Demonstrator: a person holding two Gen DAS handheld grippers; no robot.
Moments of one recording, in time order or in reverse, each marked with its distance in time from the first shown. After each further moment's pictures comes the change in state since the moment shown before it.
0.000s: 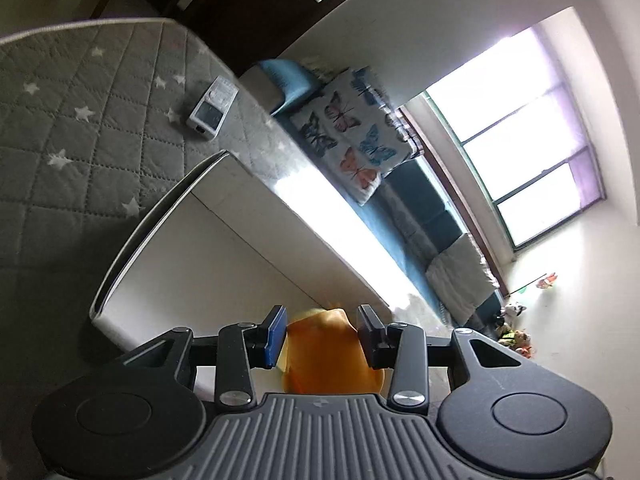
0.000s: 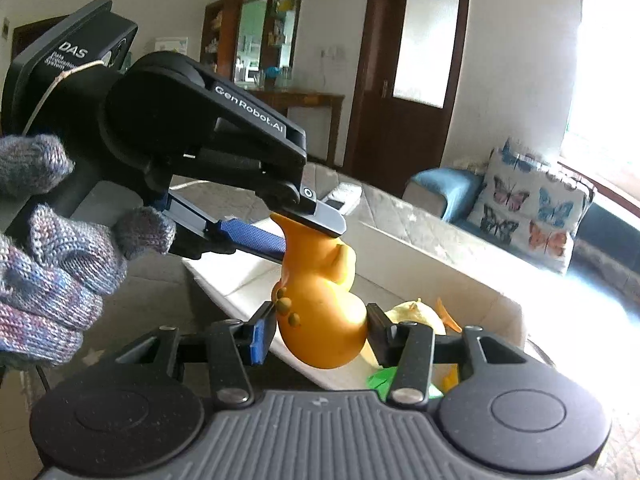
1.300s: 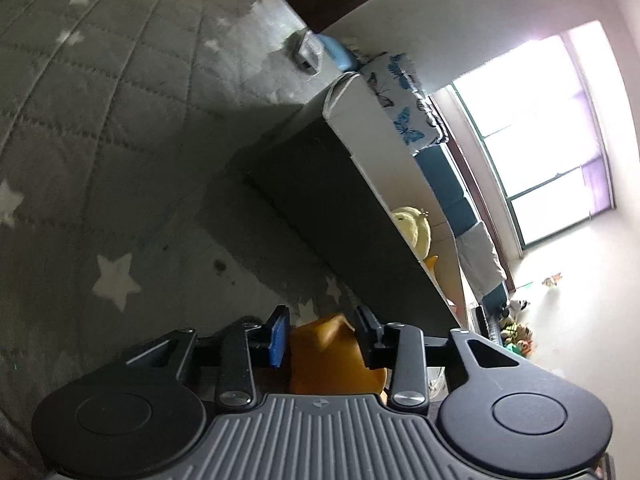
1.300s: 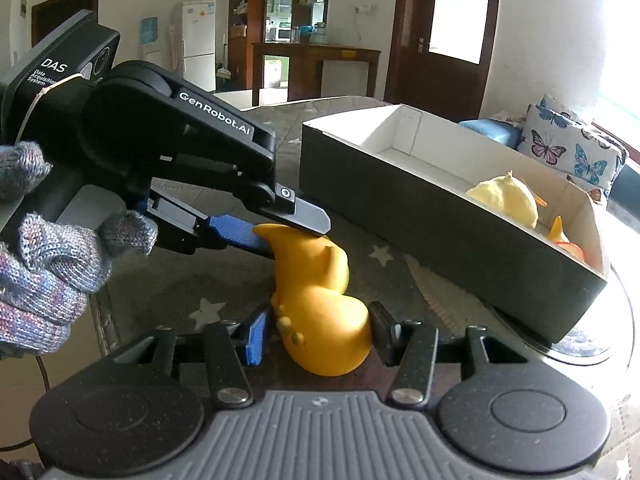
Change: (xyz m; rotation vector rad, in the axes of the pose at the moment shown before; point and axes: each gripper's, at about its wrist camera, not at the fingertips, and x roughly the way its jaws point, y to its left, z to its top) left arm -0.068 0.099 -0.101 -0.113 0.043 0.002; right arm -0.031 0.072 -0.091 -0.031 0.105 0.080
